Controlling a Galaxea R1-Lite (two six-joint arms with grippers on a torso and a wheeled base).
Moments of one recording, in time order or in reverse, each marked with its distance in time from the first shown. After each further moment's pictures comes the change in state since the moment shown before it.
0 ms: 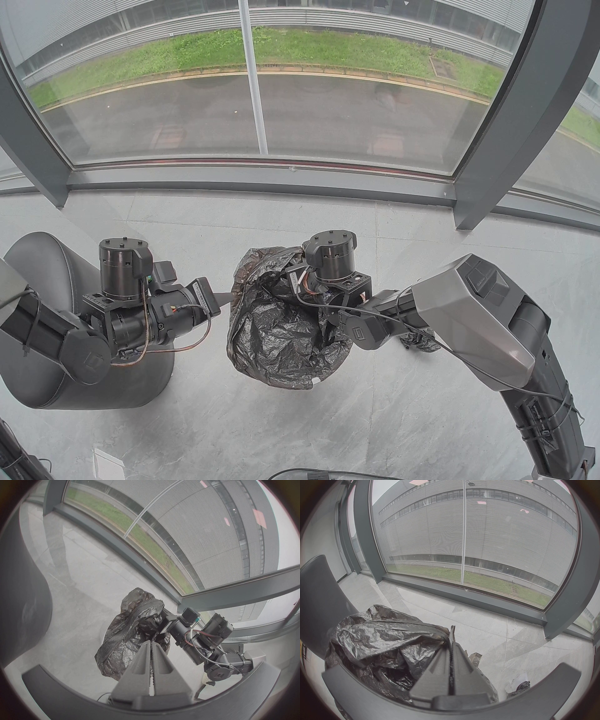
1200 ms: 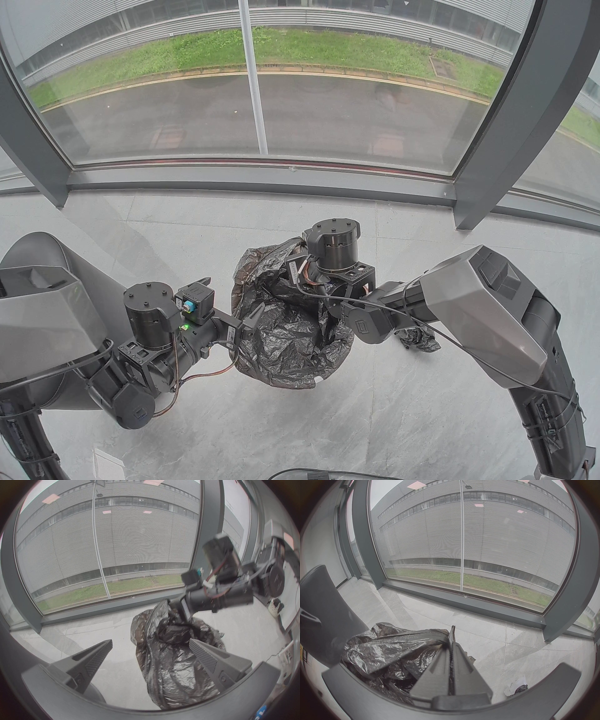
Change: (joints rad) left arm -0.105 0.244 0.172 -0.667 0.344 0.884; right arm 0.006 -0.048 0.013 -0.002 -0.001 0.010
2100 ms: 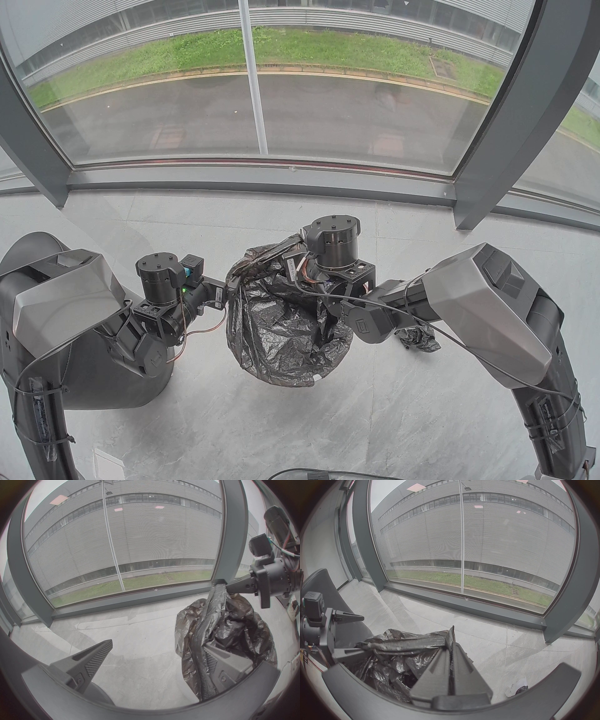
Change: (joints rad) left arm 0.173 0.204 -0.364 0.152 0.010 -0.008; right arm 0.008 -0.018 0.009 -0.010 0.000 0.003
